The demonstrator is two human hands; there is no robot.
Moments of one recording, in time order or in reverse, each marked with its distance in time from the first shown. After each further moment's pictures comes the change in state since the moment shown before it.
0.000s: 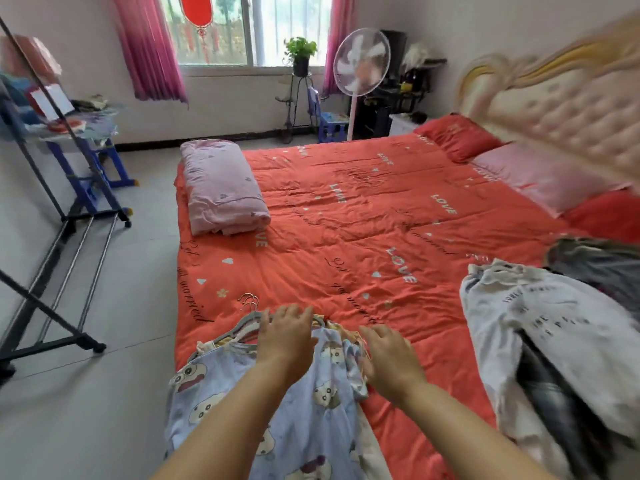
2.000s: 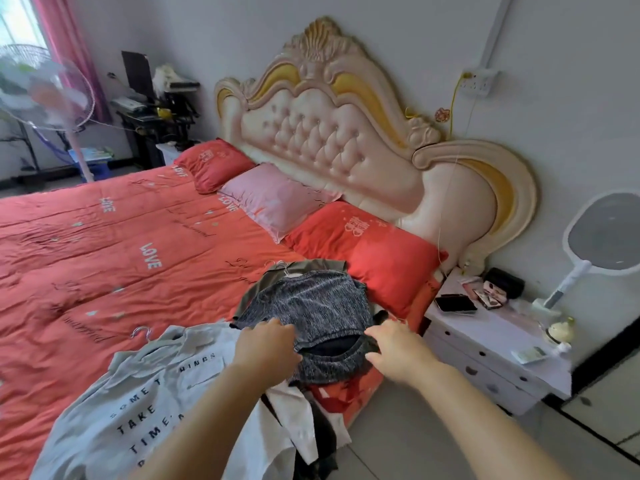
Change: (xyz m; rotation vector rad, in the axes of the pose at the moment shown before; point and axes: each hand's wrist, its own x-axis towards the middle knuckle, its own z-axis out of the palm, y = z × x) left_hand 0.291 0.991 0.055 0.139 -0.205 0.432; right_hand -0.101 0.990 -0.327 -0.062 -0.086 0.454
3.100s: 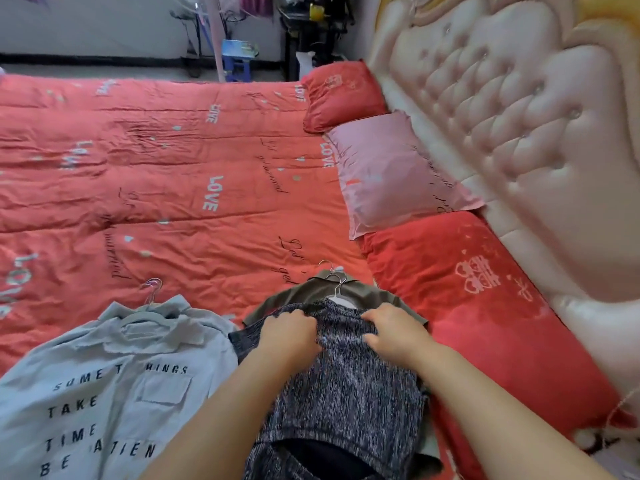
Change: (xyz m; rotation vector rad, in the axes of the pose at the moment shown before) left_hand 0.371 -0.053 0.019 -0.269 -0.201 -0.467; right_hand 0.469 0.023 -0.023 -0.142 -0.294 -0.513
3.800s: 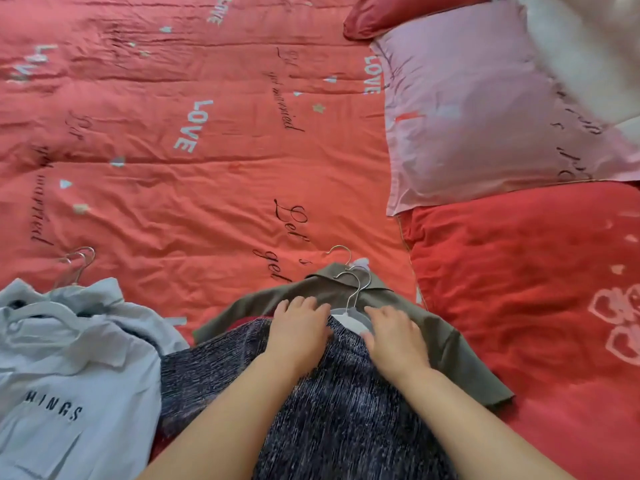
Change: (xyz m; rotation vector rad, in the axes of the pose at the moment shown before) left_hand 0.272 -0.008 0.141 -0.056 0.172 -0.098; right_hand 0.264 0.100 0.150 -0.016 0.091 -0.086
